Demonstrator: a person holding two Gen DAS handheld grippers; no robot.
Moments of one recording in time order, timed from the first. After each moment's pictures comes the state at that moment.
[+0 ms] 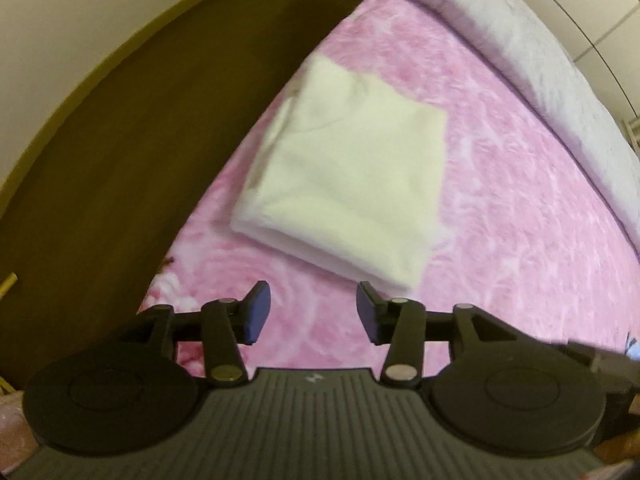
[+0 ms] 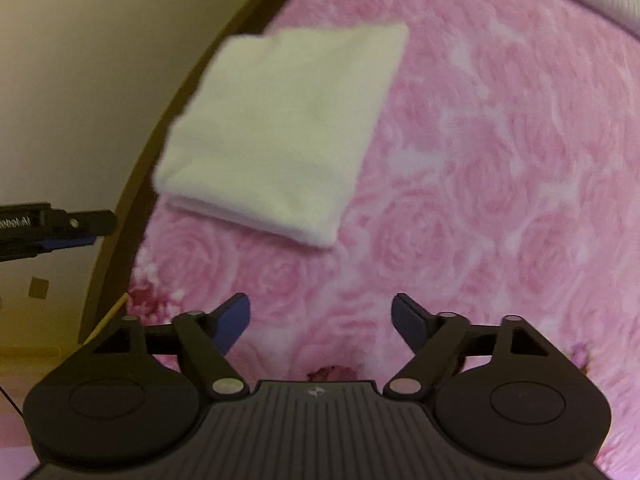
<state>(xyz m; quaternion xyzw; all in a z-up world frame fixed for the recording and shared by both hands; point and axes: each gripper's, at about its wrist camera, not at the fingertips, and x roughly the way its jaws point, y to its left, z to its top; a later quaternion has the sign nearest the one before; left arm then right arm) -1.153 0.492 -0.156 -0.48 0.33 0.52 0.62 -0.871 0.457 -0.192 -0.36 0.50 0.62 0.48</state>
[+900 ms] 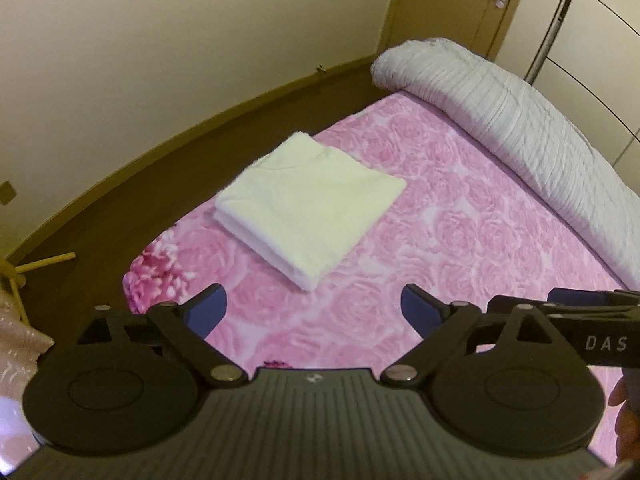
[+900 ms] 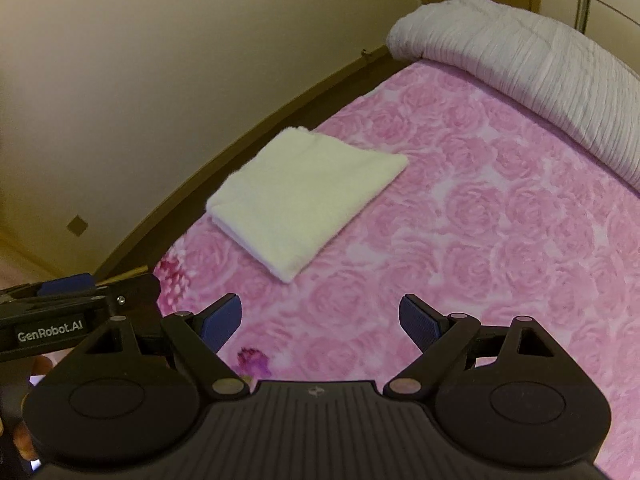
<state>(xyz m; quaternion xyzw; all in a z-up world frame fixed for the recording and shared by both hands) -0.935 0.326 -0.042 -0.40 0.22 0.71 0.54 -0.731 0.415 -0.057 -0.36 0.35 0.76 0.42</state>
